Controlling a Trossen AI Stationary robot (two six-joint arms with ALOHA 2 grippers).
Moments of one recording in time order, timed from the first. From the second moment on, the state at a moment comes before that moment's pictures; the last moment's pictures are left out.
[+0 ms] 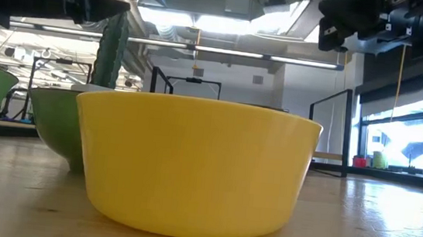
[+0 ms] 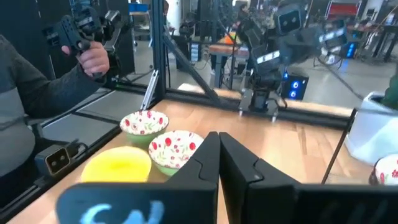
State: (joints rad) left arm 0.41 0.41 0.15 0.45 0.22 0.36; right arm -0.18 0.79 0.39 0.41 -0.47 -0.08
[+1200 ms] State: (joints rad) left arm 0.41 0.41 0.15 0.45 0.20 0.38; right arm 0.39 1.19 1.01 -0.96 -0.17 0.53
